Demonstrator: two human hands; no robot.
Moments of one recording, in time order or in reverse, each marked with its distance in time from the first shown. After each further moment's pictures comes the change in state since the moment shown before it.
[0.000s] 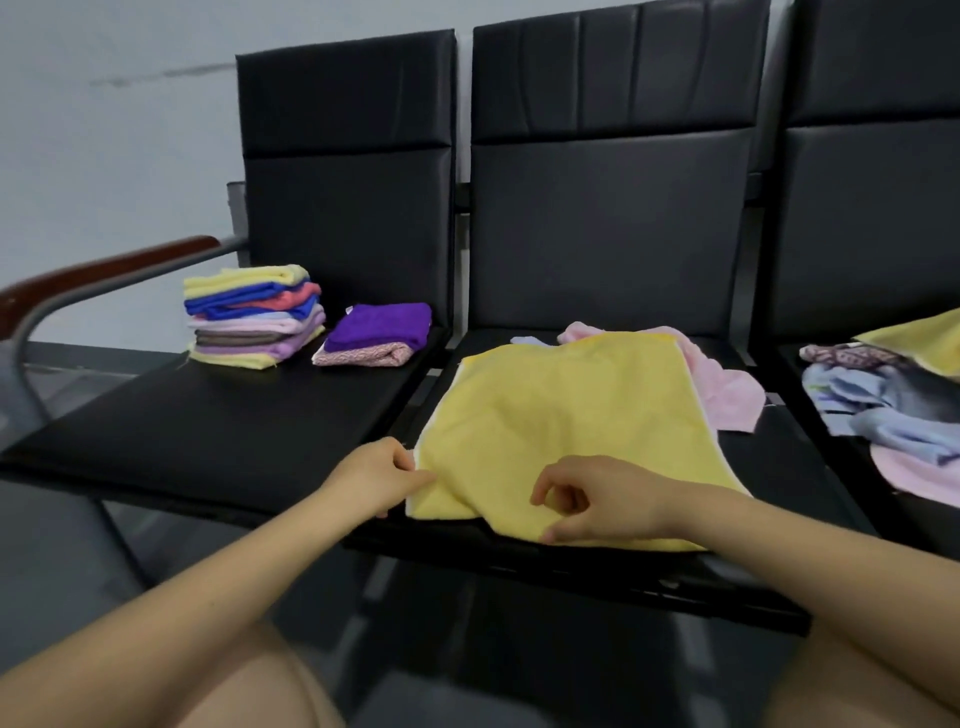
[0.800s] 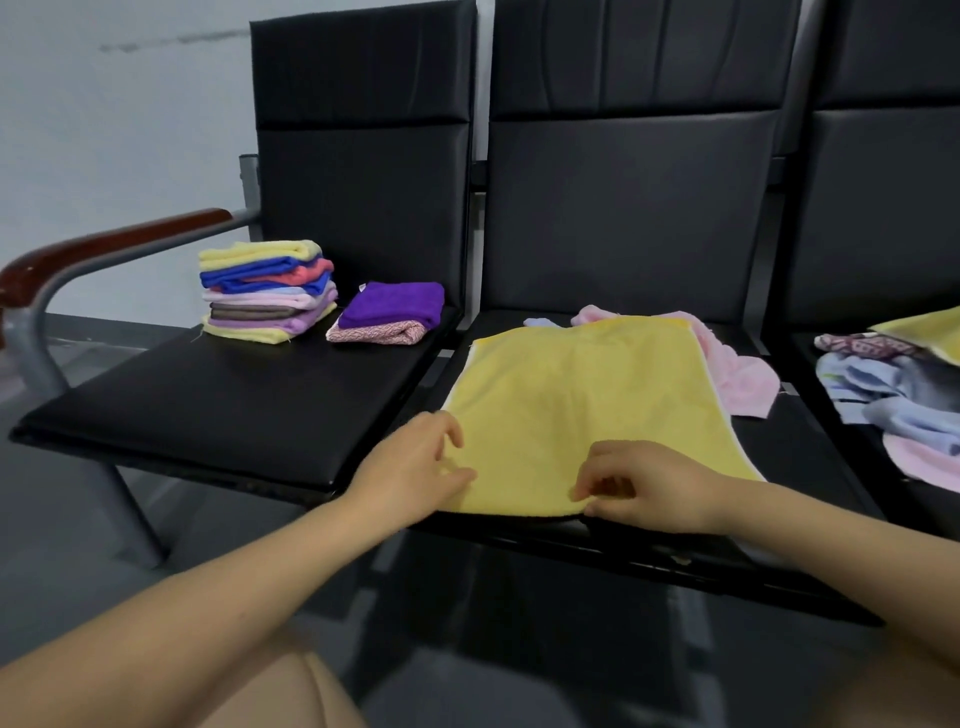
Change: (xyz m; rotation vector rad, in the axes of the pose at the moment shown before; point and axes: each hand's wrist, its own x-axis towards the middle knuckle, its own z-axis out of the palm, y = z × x) left_hand -0.029 -0.004 0.015 0.144 0.162 0.450; right_hand -0.020 0.019 0.005 -0.037 0.107 -0.110
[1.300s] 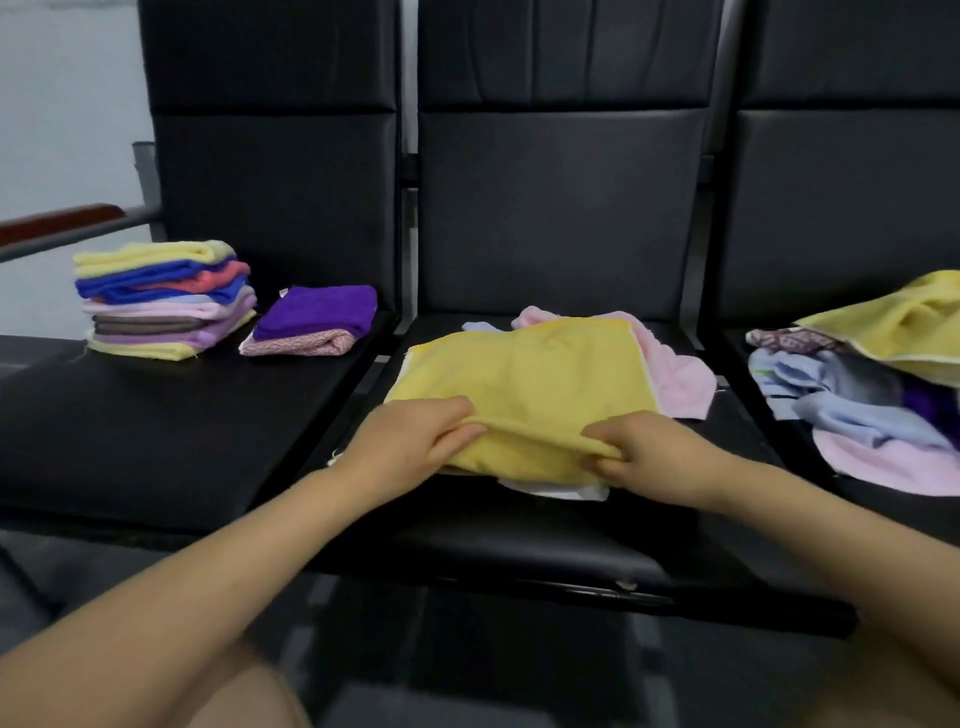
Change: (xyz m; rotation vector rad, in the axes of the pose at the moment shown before) left_hand 0.077 0.025 0.026 0.047 0.151 0.500; right_hand -0.009 0.035 -0.038 -0.131 0.097 0.207
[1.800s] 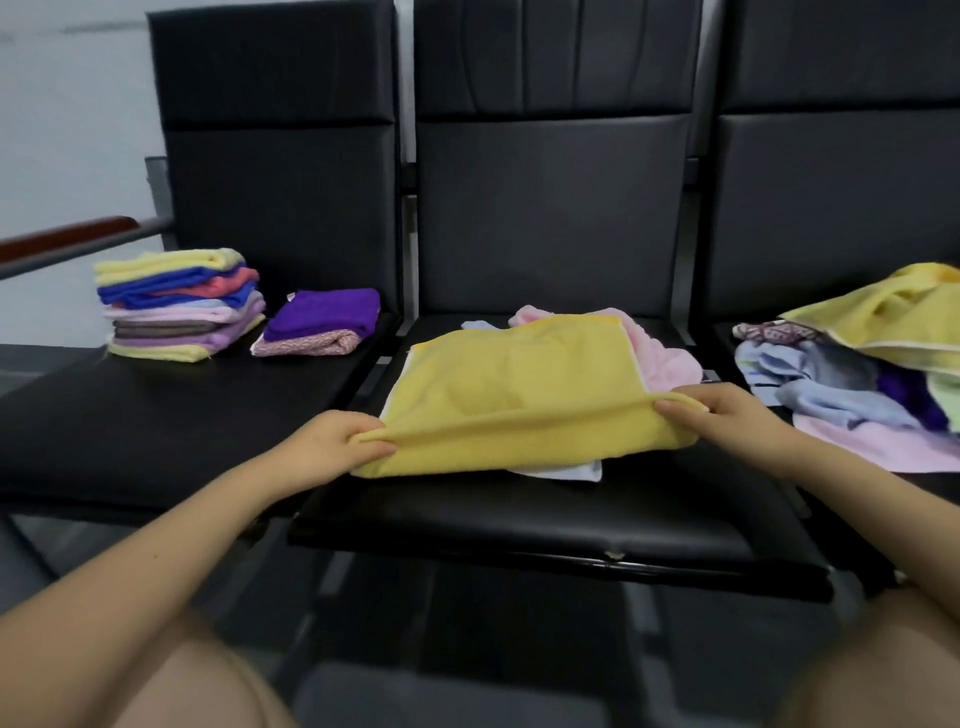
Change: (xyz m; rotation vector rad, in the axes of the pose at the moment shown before) left_hand -0.040 -0.057 -0.029 -0.354 -0.323 -0.415; right_hand -0.047 0.056 -0.021 0.540 0.288 0.222
